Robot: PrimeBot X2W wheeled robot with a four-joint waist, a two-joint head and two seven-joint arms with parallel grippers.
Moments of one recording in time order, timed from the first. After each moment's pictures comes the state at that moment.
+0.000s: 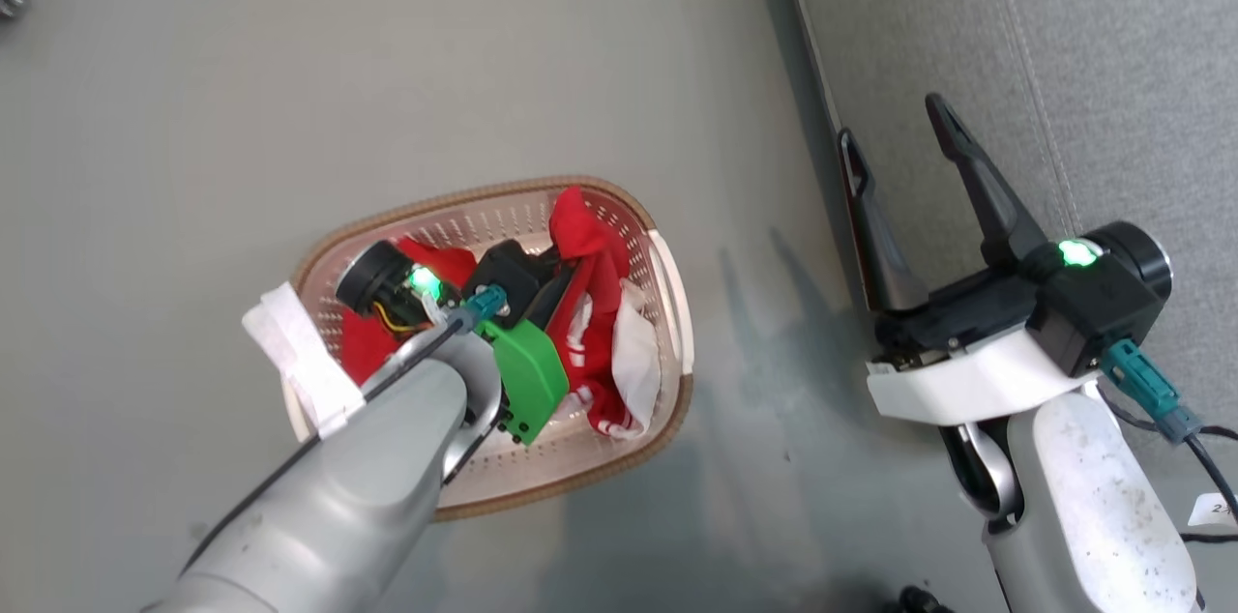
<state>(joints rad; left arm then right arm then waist) -0.81 0.15 -1.01 0.87 -0.49 -0.11 -0.26 -0.32 -0.05 0.15 -0.07 0.10 0.13 -0.26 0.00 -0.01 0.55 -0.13</state>
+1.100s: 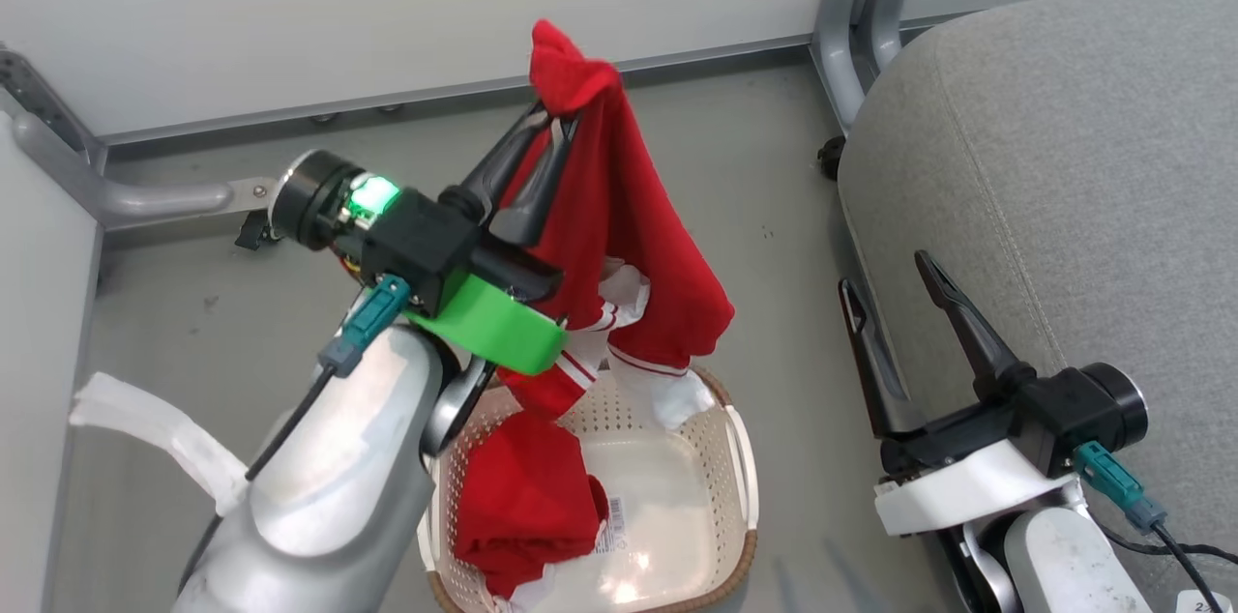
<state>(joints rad) -0.58 0.15 -0.53 0.20 -0.24 -0.10 -0.26 -0.11 -0.05 0.15 -0.02 0.11 0.13 -0.26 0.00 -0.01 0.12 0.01</state>
